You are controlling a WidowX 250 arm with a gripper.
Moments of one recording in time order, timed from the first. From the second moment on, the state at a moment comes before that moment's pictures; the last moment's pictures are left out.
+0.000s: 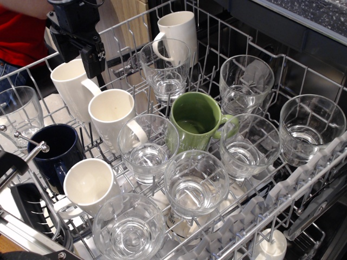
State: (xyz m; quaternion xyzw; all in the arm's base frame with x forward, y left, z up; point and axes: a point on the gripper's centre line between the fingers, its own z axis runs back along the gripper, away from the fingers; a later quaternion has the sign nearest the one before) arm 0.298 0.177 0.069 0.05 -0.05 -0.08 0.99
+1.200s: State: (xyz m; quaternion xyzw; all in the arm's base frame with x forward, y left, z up) arm 0.305 0.186 0.003 0.00 0.05 -0.54 0.84
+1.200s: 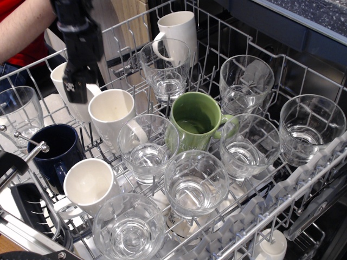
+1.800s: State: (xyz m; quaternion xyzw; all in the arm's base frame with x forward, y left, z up) arm 0.319 0.187 -0.045 0.08 0.01 -0.51 0.86
